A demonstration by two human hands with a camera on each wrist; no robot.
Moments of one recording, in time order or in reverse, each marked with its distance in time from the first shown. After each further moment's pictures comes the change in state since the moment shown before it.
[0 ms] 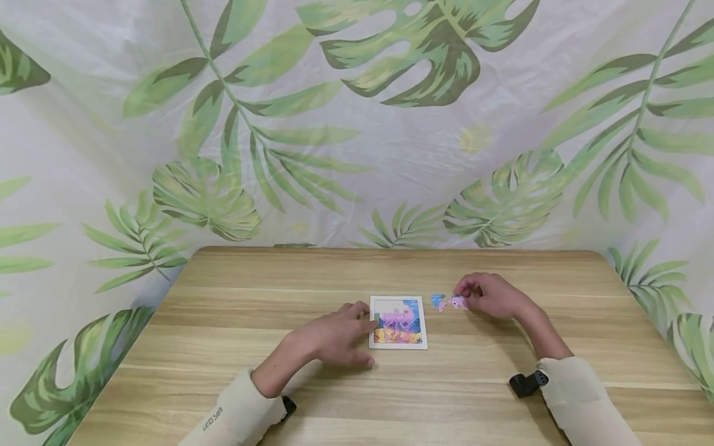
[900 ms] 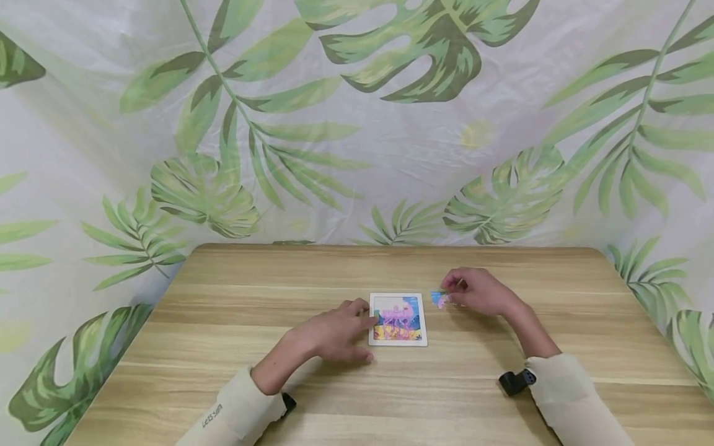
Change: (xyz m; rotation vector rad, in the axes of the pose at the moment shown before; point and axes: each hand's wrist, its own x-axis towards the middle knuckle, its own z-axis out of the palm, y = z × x) left_hand 0.000 0.000 -0.001 -0.020 -0.012 -0.022; right_hand 0.010 -0.024 0.009 0.014 0.038 -0.057
